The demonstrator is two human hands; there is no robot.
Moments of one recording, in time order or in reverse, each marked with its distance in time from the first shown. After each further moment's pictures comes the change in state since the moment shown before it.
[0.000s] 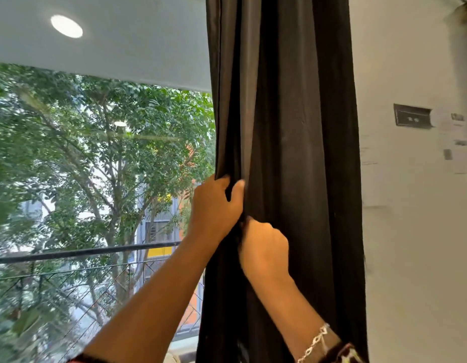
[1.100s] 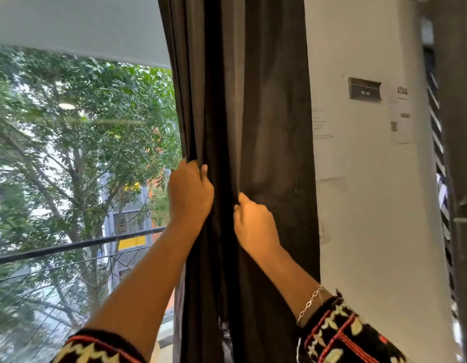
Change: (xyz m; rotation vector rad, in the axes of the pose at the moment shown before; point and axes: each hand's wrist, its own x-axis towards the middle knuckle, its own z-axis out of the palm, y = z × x) left_hand 0.005 0.004 0.064 0.011 0.126 -0.046; right_hand 0.013 0.079 0.012 0.191 0.034 0.023
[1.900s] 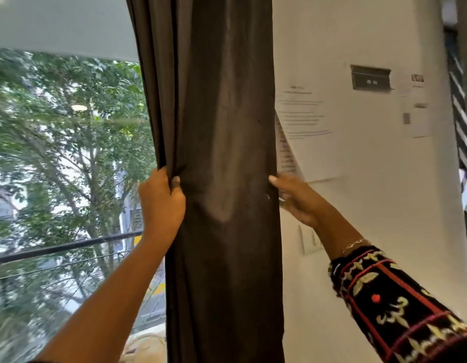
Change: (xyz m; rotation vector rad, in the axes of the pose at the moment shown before) left_hand -0.003 0.003 0.035 -0.072 0.055 -0.018; right_hand 0.082 0.148 -0.046 1.164 -0.340 0.390
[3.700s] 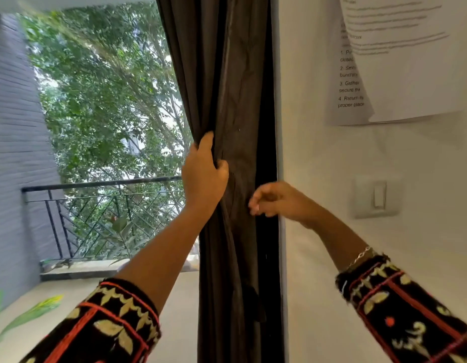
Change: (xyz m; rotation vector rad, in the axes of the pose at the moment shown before) left_hand -0.070 -0.012 0.060 0.448 -0.051 -0.146; right_hand -0.005 0.104 0.017 -0.466 -0.666 -0.071
